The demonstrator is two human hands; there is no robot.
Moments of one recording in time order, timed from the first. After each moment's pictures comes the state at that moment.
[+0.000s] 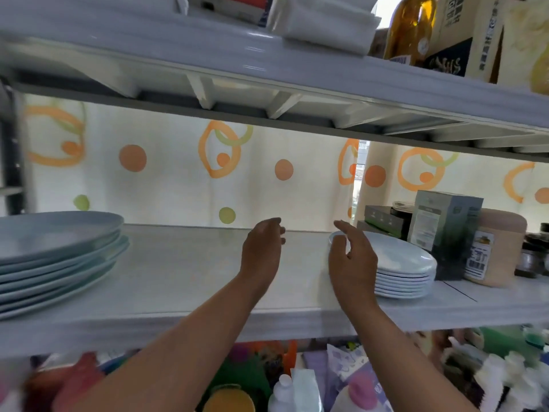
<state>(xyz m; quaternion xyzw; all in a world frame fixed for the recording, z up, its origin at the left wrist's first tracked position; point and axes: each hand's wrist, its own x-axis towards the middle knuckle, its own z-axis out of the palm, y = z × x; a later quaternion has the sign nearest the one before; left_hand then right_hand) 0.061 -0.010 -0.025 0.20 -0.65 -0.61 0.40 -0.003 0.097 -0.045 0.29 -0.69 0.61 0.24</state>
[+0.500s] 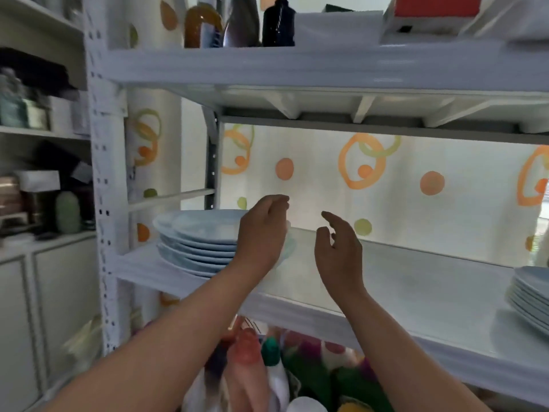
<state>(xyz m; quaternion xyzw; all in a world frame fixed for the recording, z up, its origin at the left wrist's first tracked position) 0.266 -0.105 -0.001 0.30 -0.62 -0.43 0.58 0.154 -0.076 -0.038 0.48 -0.60 0.63 0.08</state>
